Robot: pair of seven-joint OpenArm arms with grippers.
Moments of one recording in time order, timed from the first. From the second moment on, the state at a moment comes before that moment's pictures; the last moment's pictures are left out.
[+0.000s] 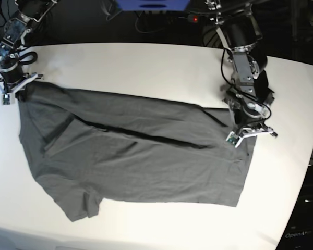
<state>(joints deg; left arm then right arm) -2.7 3.6 -23.5 80.0 53.0 -38.1 19.2 -10.1 8.0 47.8 73.9 -18.4 40.2 -9.0</state>
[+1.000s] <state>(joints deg) 15.0 5.8 -23.6 92.0 53.0 -34.3 16.9 -15.7 8.4 49.6 74.4 -15.9 40.5 -5.8</state>
